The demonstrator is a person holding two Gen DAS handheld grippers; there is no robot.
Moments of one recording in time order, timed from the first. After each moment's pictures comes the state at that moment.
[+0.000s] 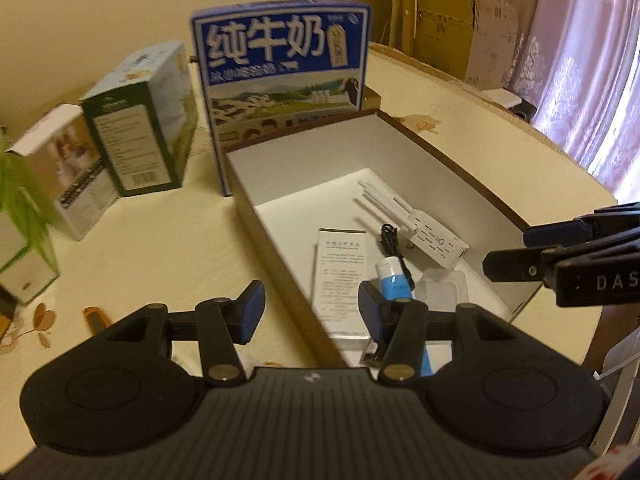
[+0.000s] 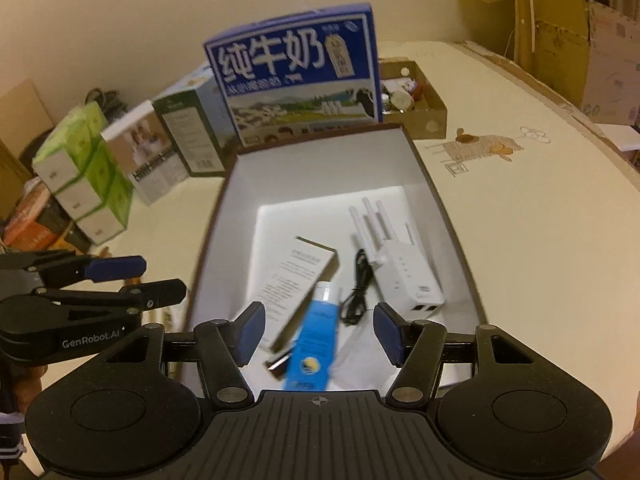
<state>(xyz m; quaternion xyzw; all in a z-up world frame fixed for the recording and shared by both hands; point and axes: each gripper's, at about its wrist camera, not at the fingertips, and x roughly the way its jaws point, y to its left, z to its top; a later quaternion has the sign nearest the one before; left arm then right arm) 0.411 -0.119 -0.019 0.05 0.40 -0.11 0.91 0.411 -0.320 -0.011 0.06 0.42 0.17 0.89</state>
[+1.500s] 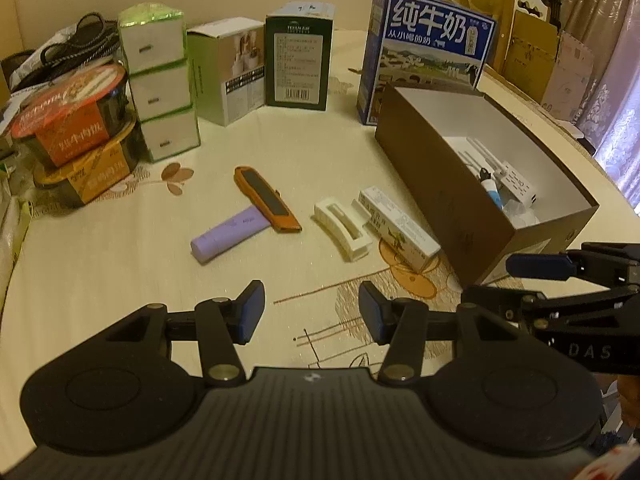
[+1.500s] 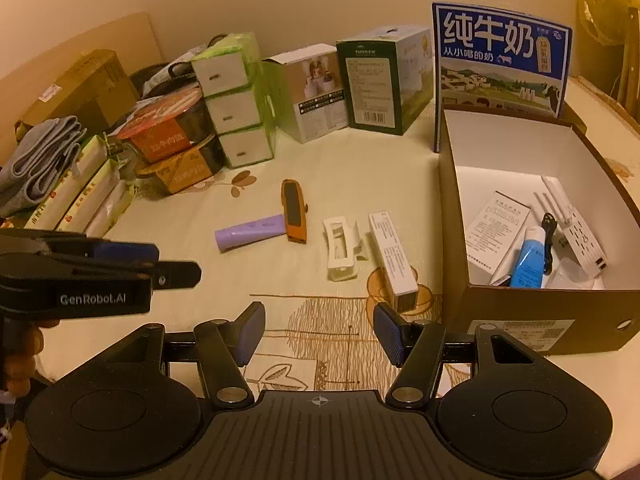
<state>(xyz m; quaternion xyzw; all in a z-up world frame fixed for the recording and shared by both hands) 0.252 0.035 -0.036 -0.04 0.42 0.00 0.91 0.283 -0.158 -0.047 0.00 0.39 0.29 0.87</state>
